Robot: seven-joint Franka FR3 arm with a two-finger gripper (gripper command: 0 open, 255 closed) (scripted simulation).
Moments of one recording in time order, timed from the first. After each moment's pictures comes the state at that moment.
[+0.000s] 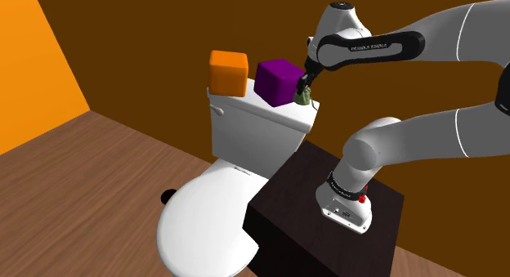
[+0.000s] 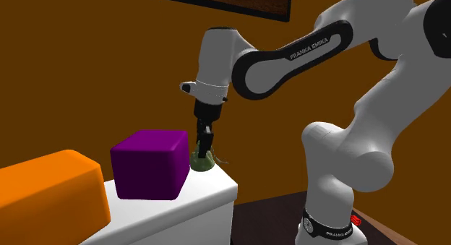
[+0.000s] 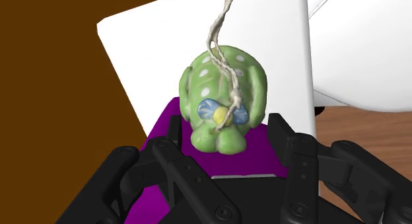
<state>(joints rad) -0.25 -0.75 -0.17 -2.74 -0.32 2.20 -0.21</state>
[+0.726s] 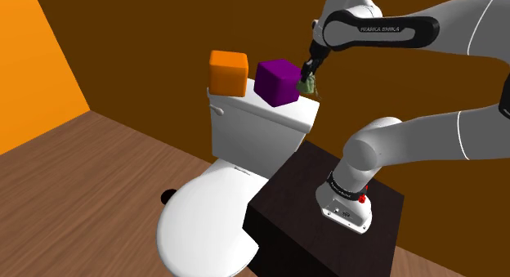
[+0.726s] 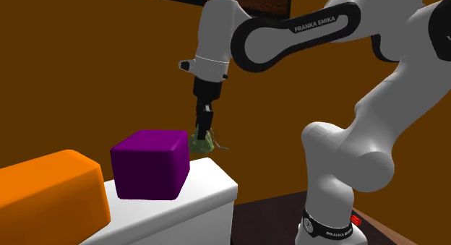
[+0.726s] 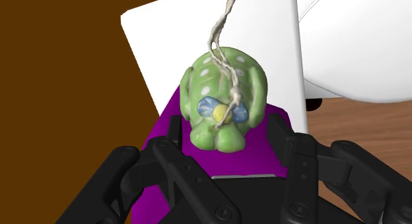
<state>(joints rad) -0.23 -0.78 -0.15 -2.61 -0.29 2.04 -0.23</state>
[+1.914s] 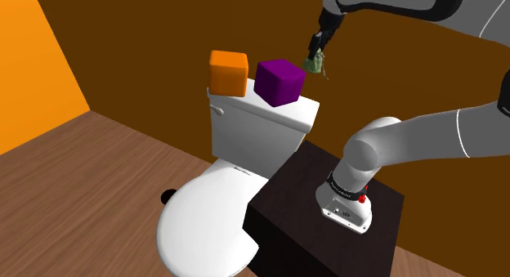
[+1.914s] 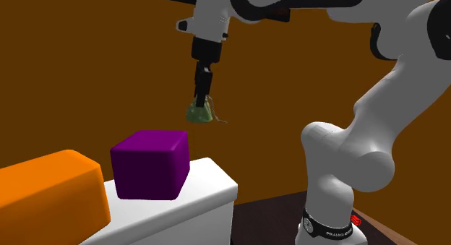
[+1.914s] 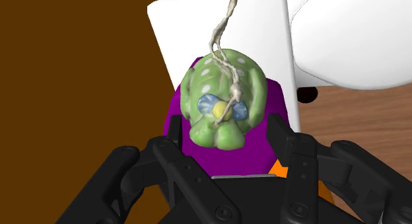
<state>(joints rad) -0.22 -0.76 -0.13 -2.35 -0.25 1.81 -0.27</state>
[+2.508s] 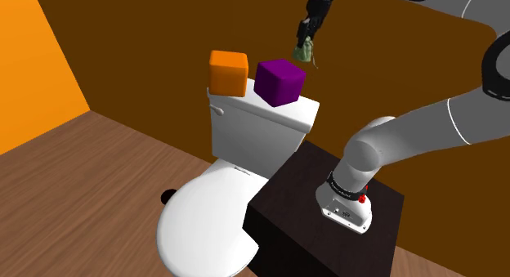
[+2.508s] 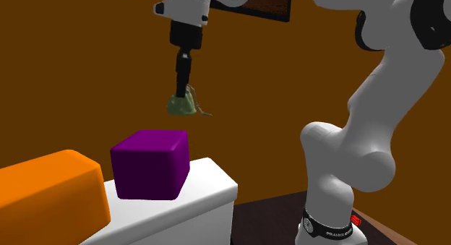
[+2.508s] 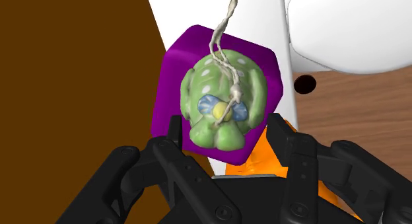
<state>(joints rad) -0.20 -0.61 -0.09 -2.18 -0.22 1.78 -0.23</state>
